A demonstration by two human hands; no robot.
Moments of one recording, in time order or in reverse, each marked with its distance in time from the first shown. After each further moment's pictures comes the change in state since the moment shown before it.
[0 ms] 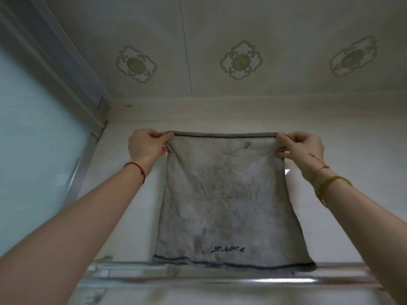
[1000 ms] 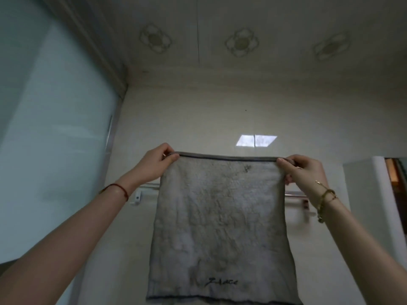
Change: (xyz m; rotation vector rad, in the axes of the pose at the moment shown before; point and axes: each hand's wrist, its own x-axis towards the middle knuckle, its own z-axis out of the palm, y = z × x) left_hand -0.191 0.009 -0.120 0.397 -0.550 0.214; right_hand -0.194 -0.064 -0.116 -0.320 -0.242 0.093
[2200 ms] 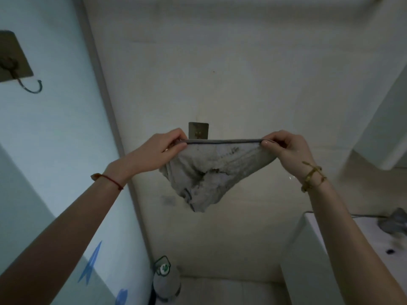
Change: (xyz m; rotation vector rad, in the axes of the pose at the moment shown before) left_hand -0.383 -0.055 0.075 -0.126 -0.735 -0.189; right_hand -0.343 0.127 0.046 -0.184 -0.532 0.387
